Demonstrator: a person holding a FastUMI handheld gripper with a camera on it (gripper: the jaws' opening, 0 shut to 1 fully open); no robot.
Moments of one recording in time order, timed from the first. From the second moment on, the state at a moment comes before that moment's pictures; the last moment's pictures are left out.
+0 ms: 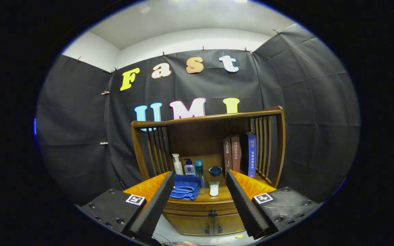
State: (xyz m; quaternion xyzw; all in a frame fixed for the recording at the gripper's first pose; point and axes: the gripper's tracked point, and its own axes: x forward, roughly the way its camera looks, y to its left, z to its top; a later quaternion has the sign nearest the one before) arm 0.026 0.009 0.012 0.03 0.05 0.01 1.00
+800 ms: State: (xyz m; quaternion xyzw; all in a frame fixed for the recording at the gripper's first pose) arm 0.020 0.004 0.015 0.02 0.04 0.00 1.00
